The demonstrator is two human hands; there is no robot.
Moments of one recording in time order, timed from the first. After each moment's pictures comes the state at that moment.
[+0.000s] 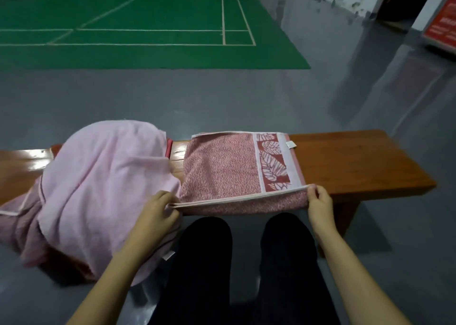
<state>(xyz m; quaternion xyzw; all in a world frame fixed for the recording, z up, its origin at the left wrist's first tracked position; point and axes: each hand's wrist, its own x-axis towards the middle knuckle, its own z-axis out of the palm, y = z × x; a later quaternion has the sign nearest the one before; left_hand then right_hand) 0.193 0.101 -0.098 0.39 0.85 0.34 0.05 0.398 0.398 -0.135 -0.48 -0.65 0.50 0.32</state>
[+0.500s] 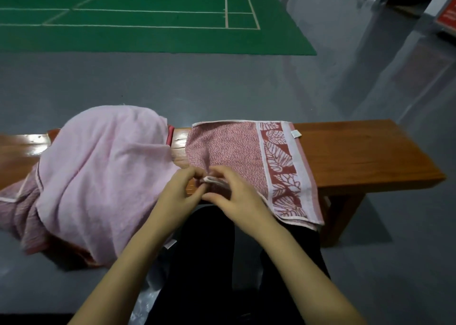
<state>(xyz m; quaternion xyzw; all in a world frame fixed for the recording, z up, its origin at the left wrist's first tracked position) 0.218 0.140 -0.070 0.42 0.78 0.46 0.05 0.328 0.259 -0.053 -0.12 -0.87 0.44 0.17</state>
